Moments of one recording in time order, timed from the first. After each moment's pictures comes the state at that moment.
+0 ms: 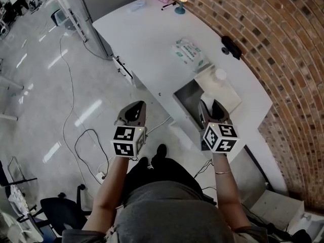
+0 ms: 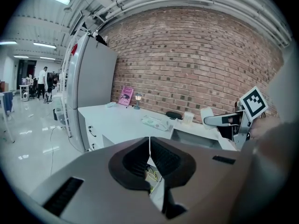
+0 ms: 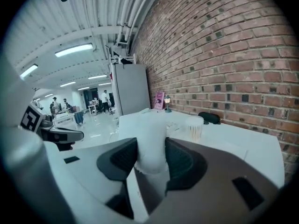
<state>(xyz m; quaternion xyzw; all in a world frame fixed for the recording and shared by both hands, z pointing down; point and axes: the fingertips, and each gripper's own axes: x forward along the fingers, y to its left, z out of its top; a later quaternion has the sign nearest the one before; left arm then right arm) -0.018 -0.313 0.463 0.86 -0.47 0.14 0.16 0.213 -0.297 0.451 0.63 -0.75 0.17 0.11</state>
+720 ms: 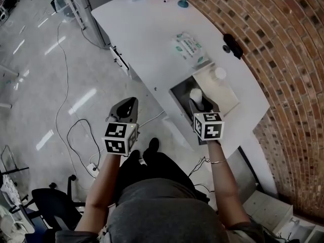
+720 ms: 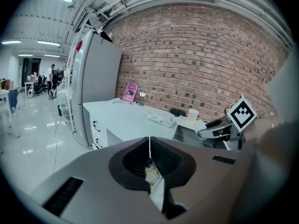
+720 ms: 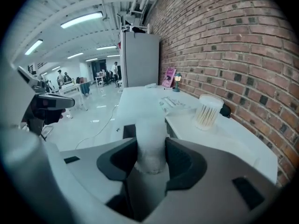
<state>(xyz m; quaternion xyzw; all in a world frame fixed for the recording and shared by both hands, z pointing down) -0.029 -0.312 0.478 0.84 -0.49 0.15 0.18 0.209 -0.319 0.523 0.57 -0.75 0.19 0.28</state>
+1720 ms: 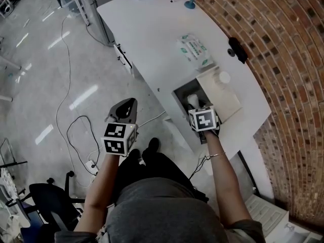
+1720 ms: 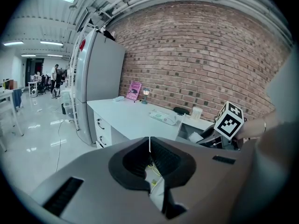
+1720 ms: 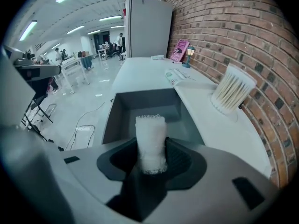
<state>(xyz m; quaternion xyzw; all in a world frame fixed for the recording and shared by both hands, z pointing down) -0.042 -0.312 0.485 0.83 -0.50 0.16 0.19 0.212 -0.323 0.593 0.51 -0.71 0.23 0.43</state>
